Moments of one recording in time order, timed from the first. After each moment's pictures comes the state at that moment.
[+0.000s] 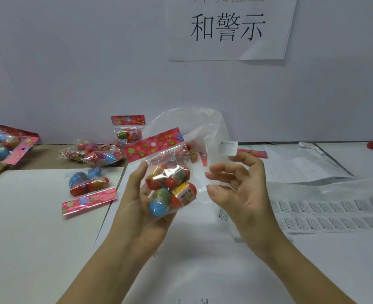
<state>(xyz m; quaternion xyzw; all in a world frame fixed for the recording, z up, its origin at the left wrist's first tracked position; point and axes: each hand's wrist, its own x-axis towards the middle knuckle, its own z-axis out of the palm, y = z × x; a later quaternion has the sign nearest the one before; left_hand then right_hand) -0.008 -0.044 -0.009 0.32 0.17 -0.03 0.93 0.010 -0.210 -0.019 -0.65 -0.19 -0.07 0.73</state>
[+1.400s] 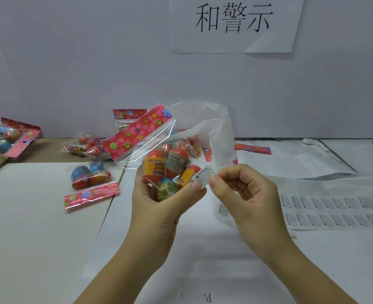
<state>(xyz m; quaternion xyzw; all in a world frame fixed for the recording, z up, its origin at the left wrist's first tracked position) -0.016 -0.060 -0.023 0.50 0.00 0.10 0.86 -0.001 -0.204 -0.013 -0.71 -0.16 -0.12 0.67</state>
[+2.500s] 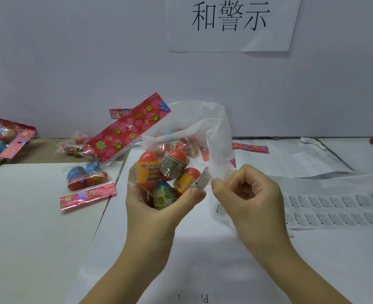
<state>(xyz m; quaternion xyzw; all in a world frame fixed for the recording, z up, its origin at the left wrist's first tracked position) -0.021 -0.067 -0.024 0.54 0.01 0.17 0.82 -0.004 -0.204 -0.011 -0.75 -0.08 -0.18 0.64</state>
